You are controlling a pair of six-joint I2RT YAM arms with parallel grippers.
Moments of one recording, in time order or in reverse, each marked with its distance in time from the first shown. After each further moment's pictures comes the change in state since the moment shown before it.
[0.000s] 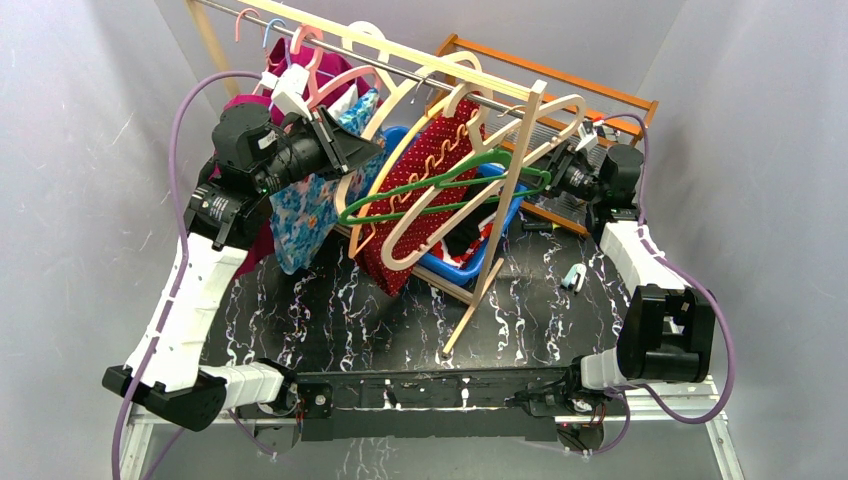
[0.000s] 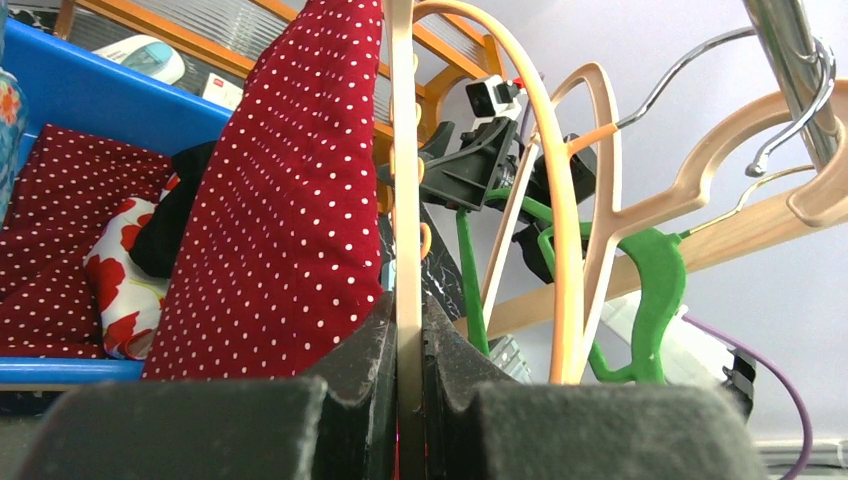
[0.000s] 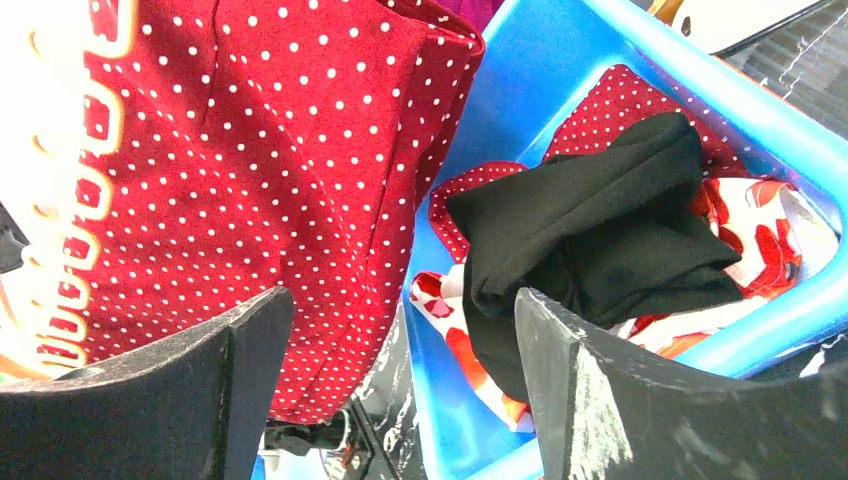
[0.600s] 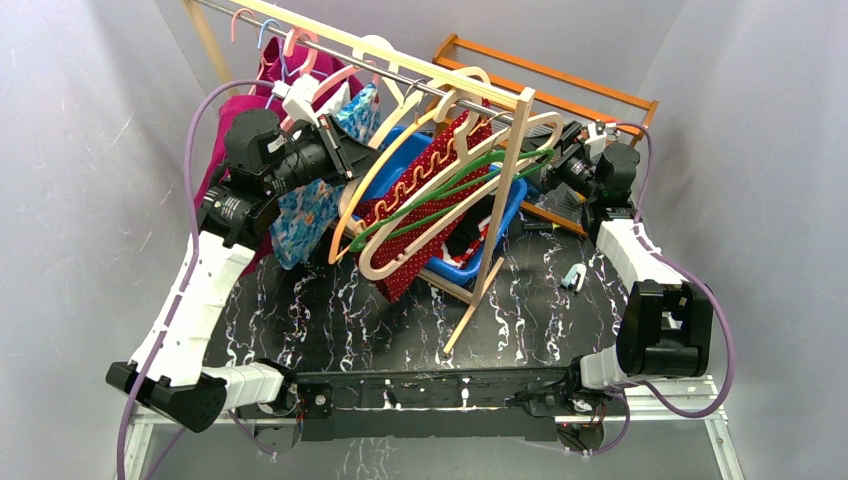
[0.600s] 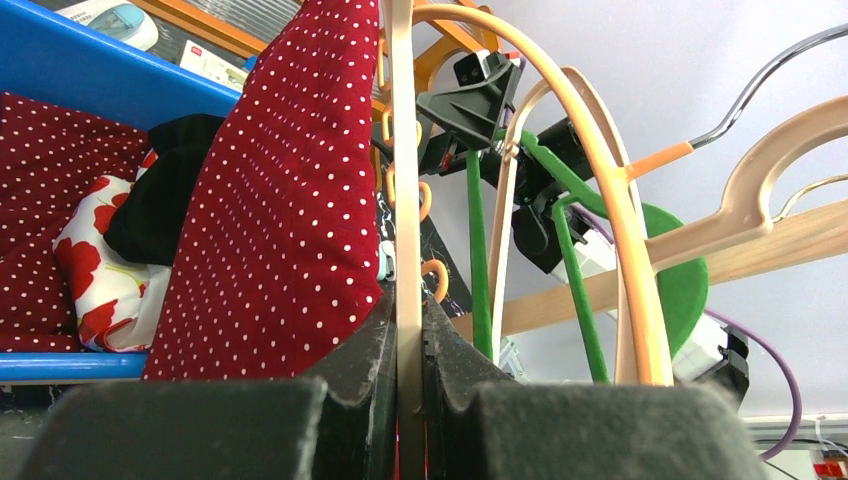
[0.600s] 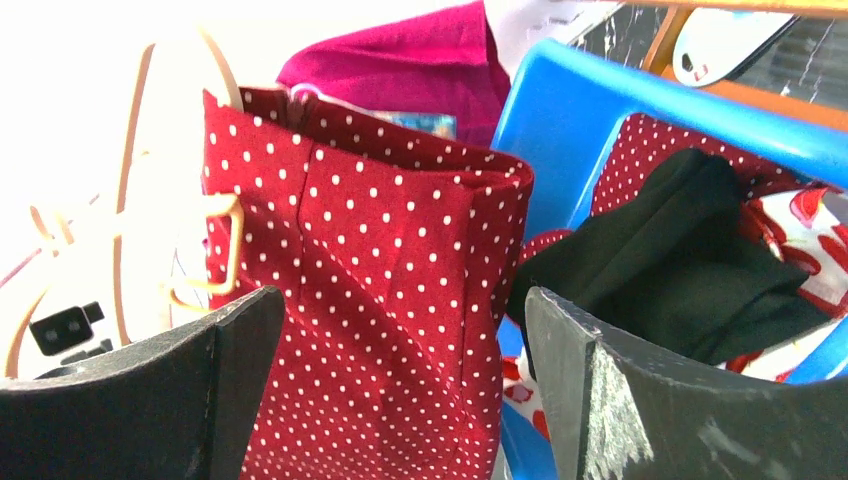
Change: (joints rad) left arm 0.011 -0.005 -0.093 0.066 0.061 -0.026; right arm 0.033 0.018 0.000 0.098 0.212 0.370
